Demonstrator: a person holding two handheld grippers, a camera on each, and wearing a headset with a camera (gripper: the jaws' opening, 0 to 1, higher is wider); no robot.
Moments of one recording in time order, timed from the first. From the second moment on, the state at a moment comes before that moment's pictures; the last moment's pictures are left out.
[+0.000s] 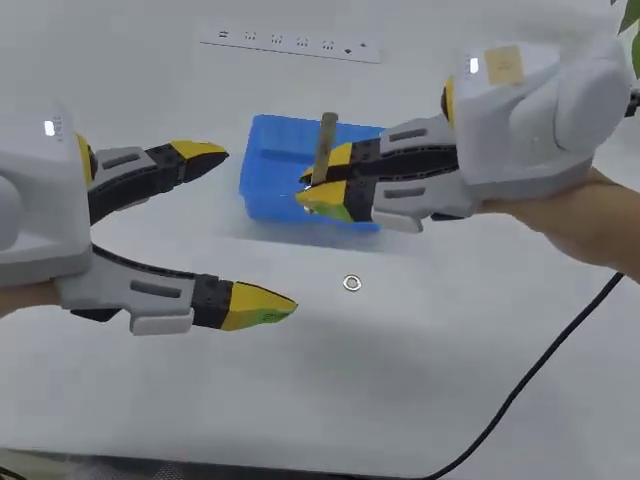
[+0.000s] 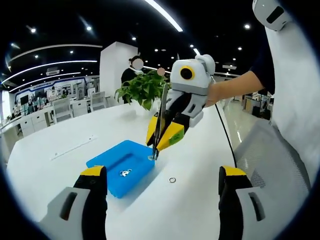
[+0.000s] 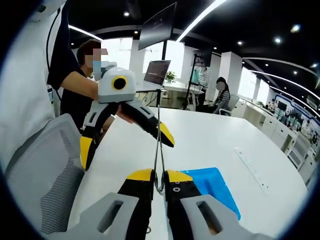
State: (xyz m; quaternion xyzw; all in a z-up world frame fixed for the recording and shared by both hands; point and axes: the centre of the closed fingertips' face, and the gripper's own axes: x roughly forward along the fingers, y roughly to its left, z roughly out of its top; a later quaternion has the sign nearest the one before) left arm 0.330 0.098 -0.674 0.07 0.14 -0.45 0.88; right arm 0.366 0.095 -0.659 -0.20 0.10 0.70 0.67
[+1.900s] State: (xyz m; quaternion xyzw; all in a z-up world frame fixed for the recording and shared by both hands) left arm 0.336 0.122 -0.711 0.07 0.19 -0.41 0.89; right arm 0.466 0.107 -0.756 -0.20 0.17 0.65 0.72
